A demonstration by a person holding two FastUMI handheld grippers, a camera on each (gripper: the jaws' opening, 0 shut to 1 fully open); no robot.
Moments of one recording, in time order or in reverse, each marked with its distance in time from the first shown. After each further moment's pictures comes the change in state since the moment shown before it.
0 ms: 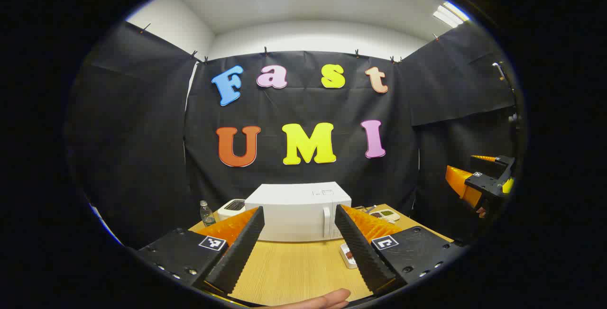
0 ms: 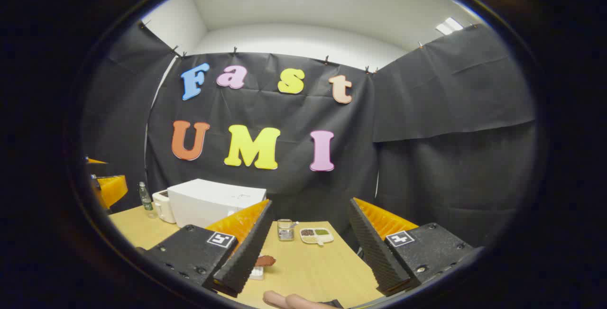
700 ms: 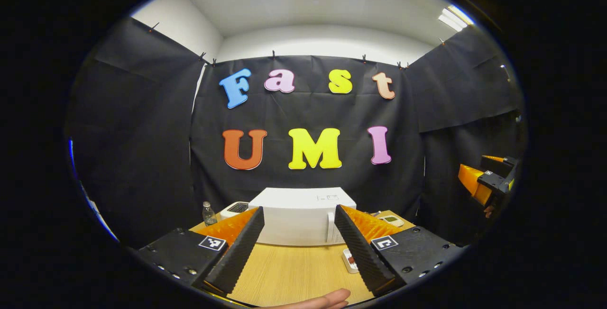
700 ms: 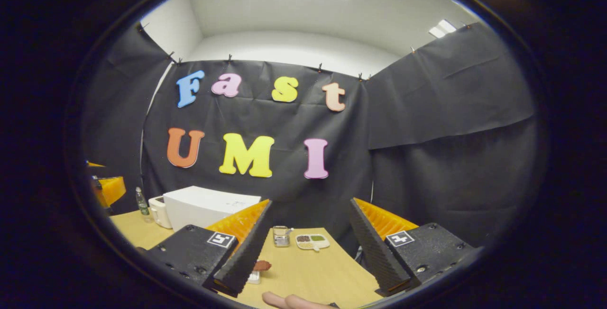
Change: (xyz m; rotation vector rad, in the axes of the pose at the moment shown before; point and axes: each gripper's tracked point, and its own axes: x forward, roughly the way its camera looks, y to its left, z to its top) left arm 0.007 0.003 0.001 -0.012 -0.036 0.027; right arm -0.004 -0.020 0.009 0.012 -0.070 -0.047
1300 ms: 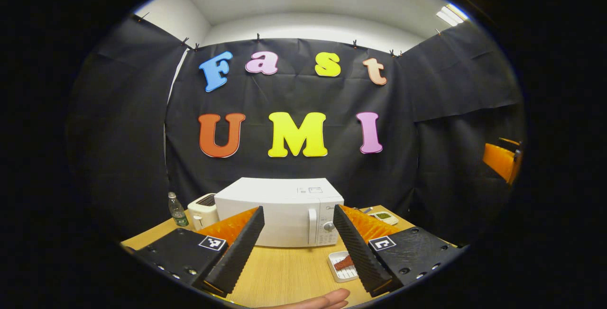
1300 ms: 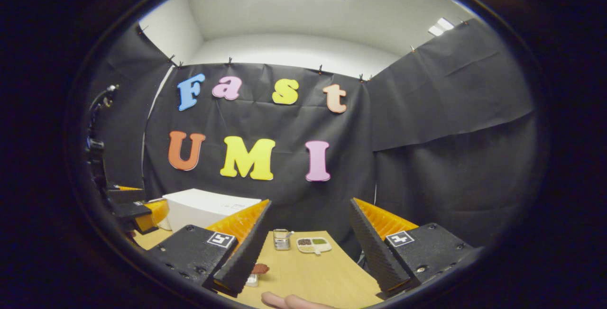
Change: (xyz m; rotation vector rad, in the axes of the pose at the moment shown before) left arm 0.104 -0.052 -0.059 -0.018 0.065 -0.062; right arm 0.021 -0.009 -0.012 0.018 -0.014 0.039
